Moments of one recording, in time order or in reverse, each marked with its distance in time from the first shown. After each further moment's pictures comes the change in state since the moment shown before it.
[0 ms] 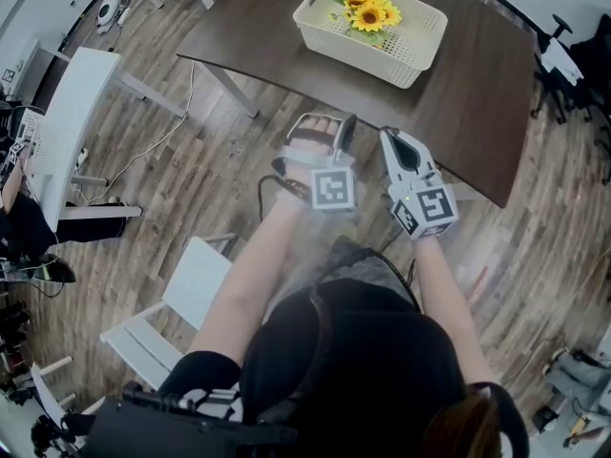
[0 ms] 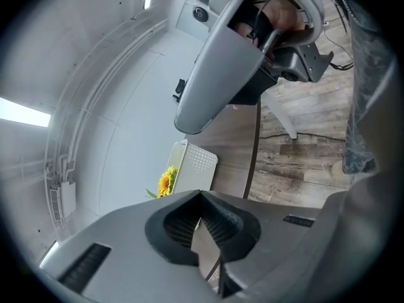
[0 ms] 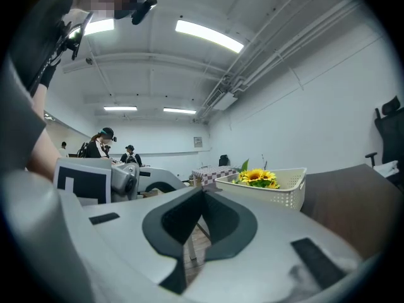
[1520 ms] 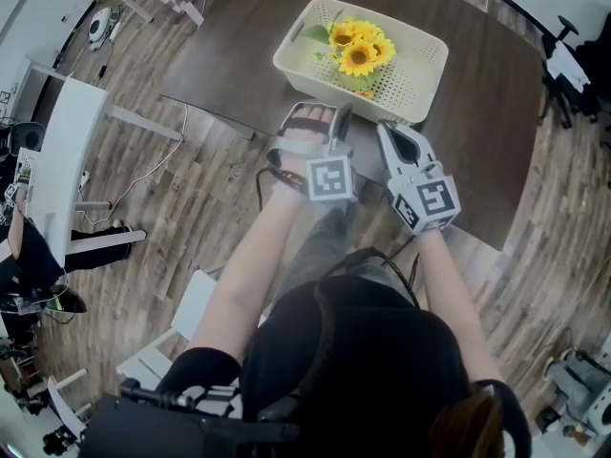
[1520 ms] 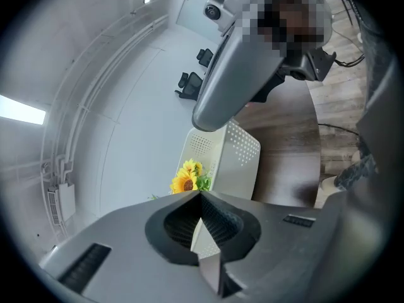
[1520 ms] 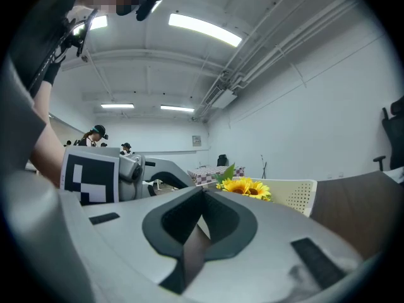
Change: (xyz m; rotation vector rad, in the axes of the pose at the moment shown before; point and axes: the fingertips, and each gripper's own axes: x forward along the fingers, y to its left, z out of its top) left arm 0.124 0.090 -0.016 0.020 0.010 0.029; right arm 0.099 -0.099 0.023 -0.017 0.005 0.009
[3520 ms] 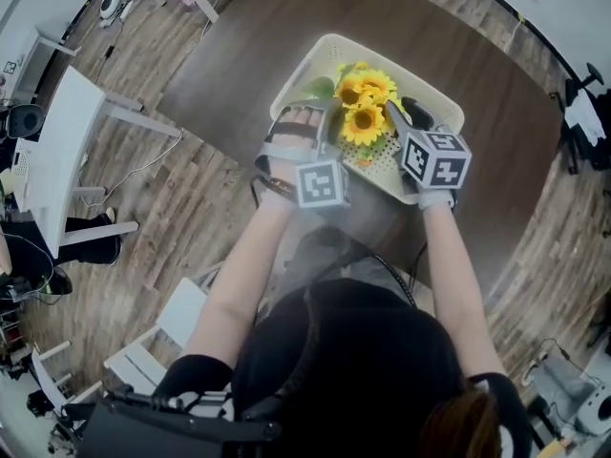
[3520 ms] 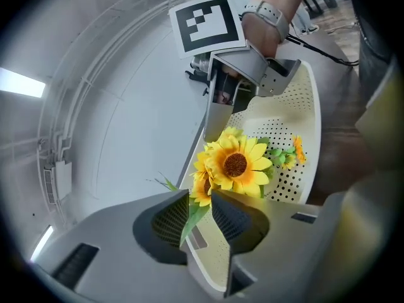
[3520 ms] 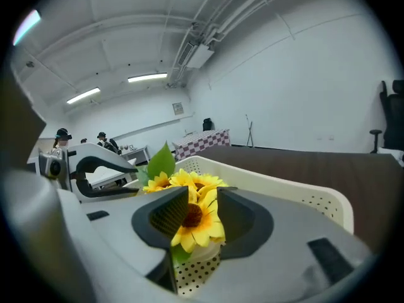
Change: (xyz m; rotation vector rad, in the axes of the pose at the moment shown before) left arm 0.101 0.070 -0.045 -0.116 0.120 -0.013; right arm 0.150 -0.161 -0.018 0.176 0.373 -0.079
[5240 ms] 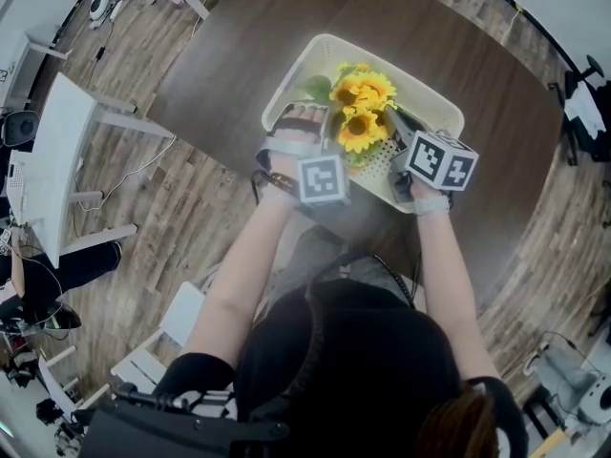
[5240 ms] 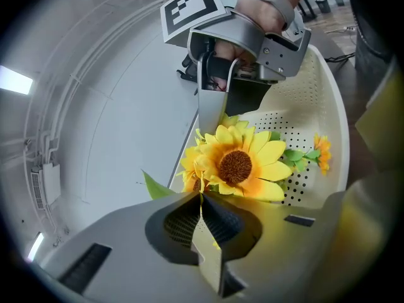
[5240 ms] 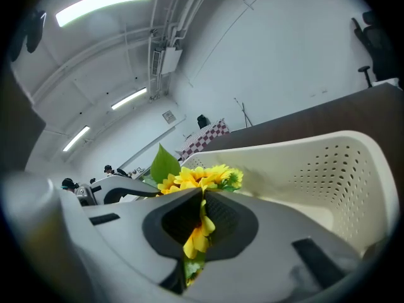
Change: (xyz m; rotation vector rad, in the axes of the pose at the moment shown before) left arm 0.033 -0.014 -0.003 0.023 -0.007 -0.089; right arm 0.011 0.010 -0.012 0.349 0.037 0.122
